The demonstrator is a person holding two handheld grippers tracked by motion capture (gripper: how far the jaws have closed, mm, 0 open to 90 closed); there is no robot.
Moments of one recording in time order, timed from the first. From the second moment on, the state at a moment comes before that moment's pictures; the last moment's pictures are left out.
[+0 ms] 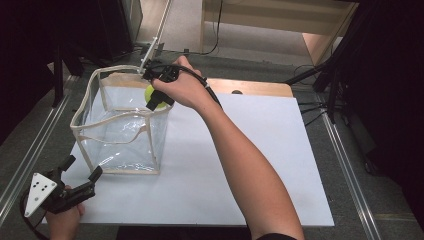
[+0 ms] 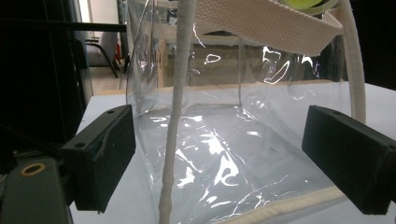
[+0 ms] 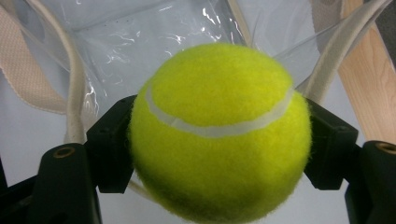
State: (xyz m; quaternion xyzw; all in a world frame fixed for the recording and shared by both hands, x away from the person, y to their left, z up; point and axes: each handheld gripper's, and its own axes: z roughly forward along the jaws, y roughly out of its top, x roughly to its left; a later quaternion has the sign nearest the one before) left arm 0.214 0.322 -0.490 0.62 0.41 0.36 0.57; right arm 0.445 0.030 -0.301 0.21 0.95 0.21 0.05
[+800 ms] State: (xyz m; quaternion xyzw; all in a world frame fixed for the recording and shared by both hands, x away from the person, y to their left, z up) left arm 0.214 0.322 -0.491 0.62 0.41 0.36 0.57; right arm 0.430 0.014 -0.294 0.22 0.95 0.23 0.07
